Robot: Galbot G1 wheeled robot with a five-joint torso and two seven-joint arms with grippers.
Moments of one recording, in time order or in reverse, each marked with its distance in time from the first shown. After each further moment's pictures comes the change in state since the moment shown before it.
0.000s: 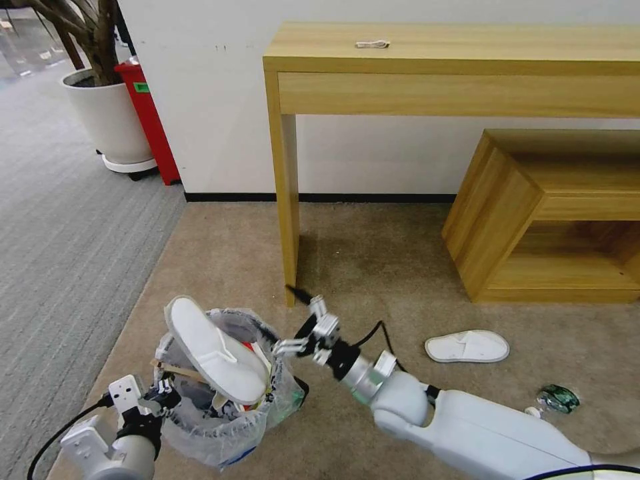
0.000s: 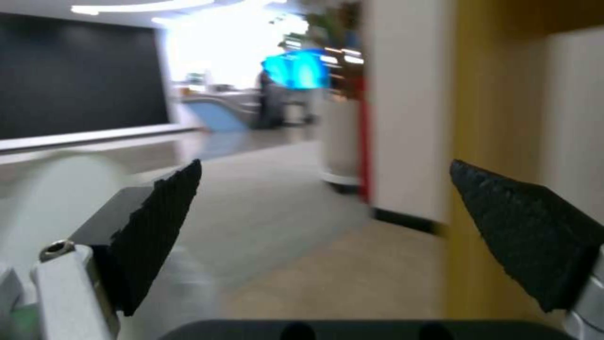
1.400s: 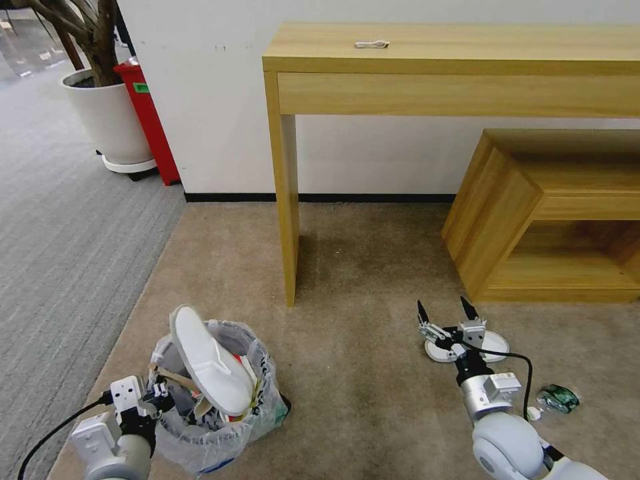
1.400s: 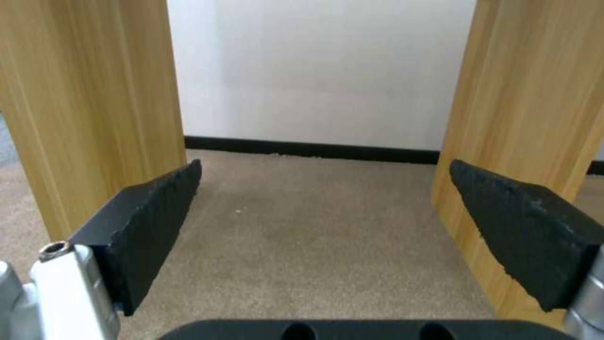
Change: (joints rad) left arm -0.030 0.039 -0.012 0.071 0.126 0.010 0.042; right arm -0.680 -0.078 0.717 0.044 -0.154 -0.120 0.289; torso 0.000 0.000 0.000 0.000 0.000
